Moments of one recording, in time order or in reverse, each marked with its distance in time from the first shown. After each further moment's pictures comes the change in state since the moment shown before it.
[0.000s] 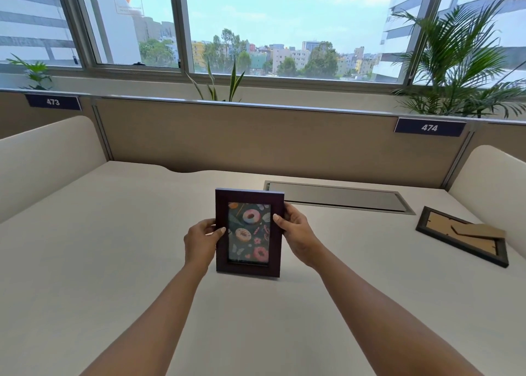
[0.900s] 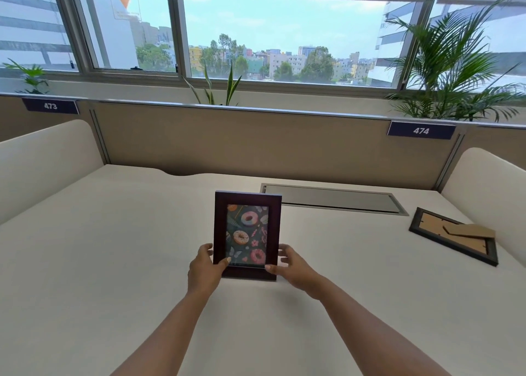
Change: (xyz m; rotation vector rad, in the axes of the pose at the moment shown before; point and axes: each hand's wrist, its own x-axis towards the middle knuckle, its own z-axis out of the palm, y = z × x) left_hand -0.030 -0.037 0.007 0.277 -0.115 -0.045; right_hand -0.046 0.041 -0.018 -0.618 0.006 0.375
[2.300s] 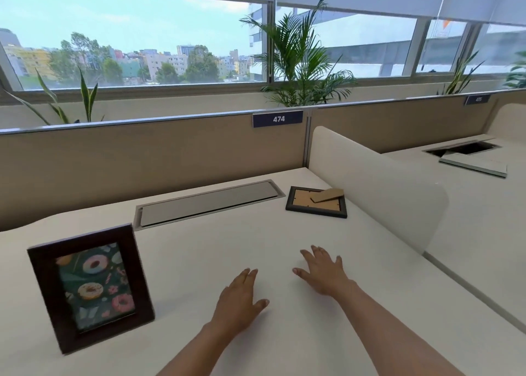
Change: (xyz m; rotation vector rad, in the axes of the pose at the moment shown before) left_hand -0.094 0.084 0.214 0.675 -0.711 0.676; right_hand -0.137 0.115 -0.203 -0.854 0.354 0.434
